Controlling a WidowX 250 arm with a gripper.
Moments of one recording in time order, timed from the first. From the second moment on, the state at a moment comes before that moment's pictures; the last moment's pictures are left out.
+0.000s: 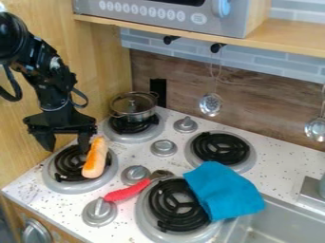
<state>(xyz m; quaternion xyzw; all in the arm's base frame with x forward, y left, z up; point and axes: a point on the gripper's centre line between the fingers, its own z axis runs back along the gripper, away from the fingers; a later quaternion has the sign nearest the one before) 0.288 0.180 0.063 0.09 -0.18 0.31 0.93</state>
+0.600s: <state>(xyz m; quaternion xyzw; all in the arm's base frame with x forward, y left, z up) 0.301 0.164 0.056 0.06 -0.19 0.31 0.93</state>
